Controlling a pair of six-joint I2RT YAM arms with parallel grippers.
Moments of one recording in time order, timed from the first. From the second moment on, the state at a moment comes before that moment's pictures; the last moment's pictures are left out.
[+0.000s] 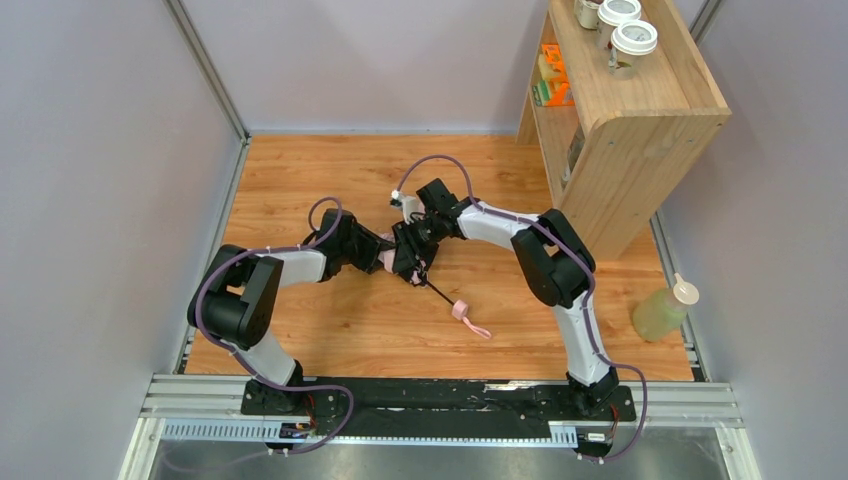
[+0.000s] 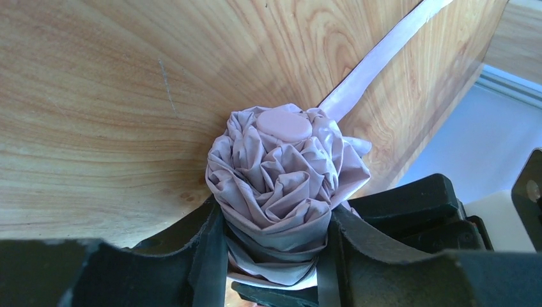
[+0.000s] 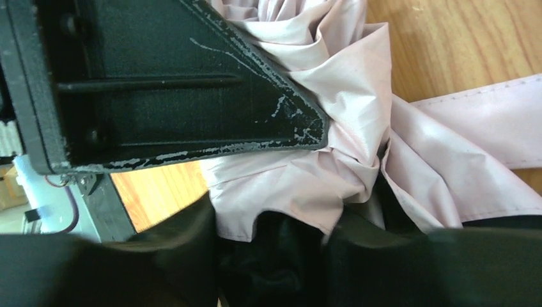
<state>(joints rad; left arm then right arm) -0.33 1.66 0.68 0.16 0.22 -1.32 0.68 2.19 1.55 -0.34 -0.70 0.17</state>
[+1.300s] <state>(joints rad) -0.32 1.70 0.82 -0.08 0.24 -1.28 1.03 2.08 1.33 0.03 0.38 -0.23</state>
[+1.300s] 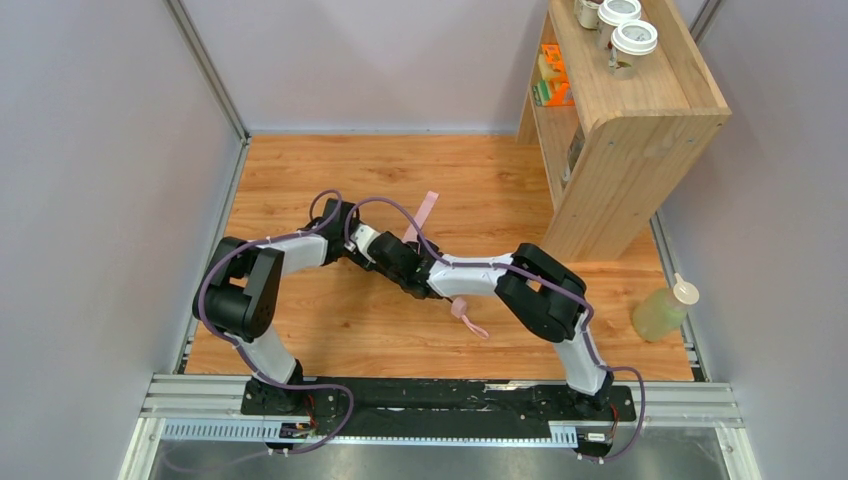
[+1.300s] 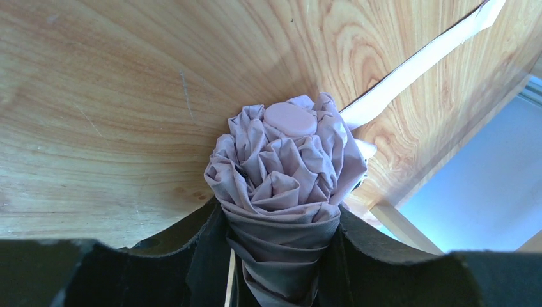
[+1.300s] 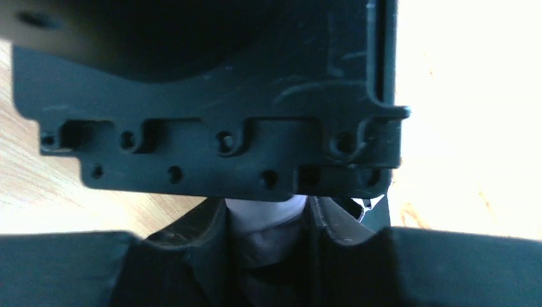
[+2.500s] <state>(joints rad) -0.33 1.65 0.70 0.12 0.22 -1.20 0.65 2.18 1.38 0.07 -0.75 0.35</state>
